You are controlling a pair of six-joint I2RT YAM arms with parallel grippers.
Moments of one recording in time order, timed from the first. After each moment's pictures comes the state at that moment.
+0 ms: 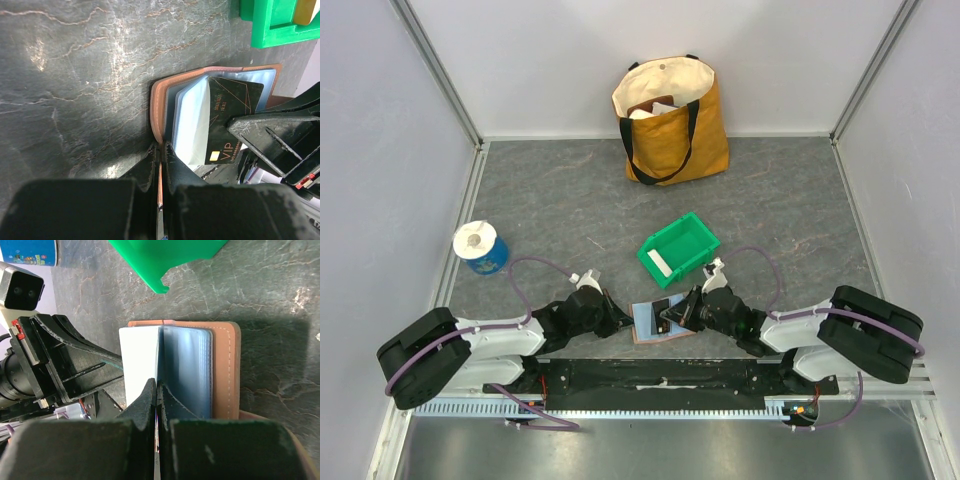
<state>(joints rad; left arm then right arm) -0.93 1.16 0.17 0.27 -0.01 -1.28 1.01 1.37 0.18 0.70 0.06 1.19</state>
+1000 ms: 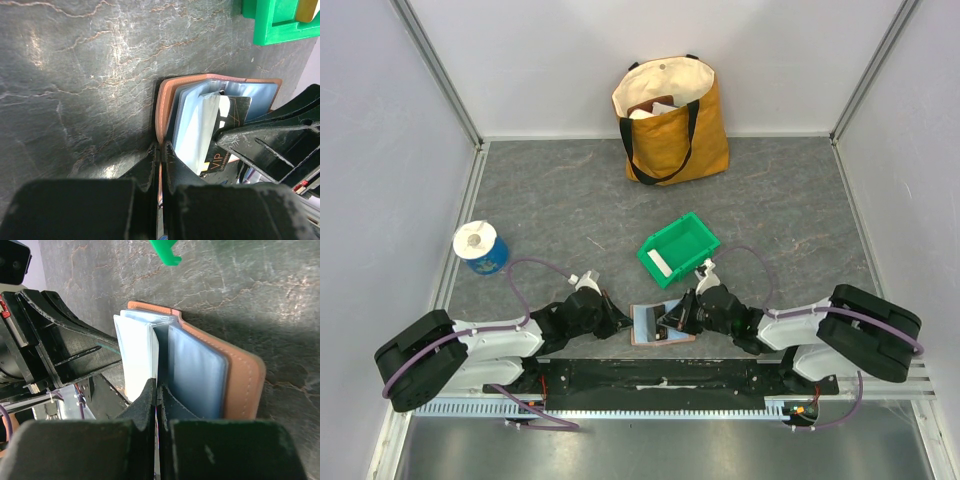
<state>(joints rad) -0.93 1.13 0.16 0.26 -0.01 -1.29 1.02 1.37 0.21 0.63 -0.03 1.16</state>
